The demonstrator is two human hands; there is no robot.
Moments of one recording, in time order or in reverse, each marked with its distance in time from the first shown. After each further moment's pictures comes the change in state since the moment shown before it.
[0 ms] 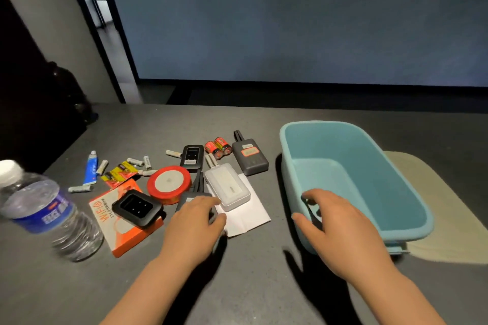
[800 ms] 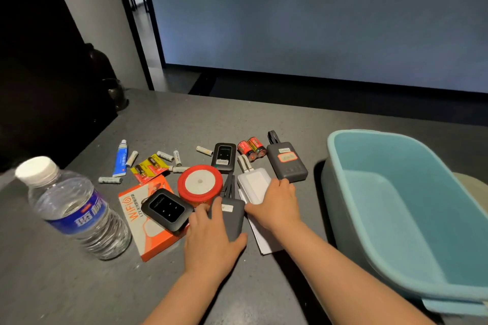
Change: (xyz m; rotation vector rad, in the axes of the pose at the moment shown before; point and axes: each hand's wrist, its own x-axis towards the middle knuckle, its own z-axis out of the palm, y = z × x) left_hand 0.019 -0.051 0.040 0.049 0.123 -0.237; right_hand 0.129 -0.080 0.166 0.080 -0.224 0.154
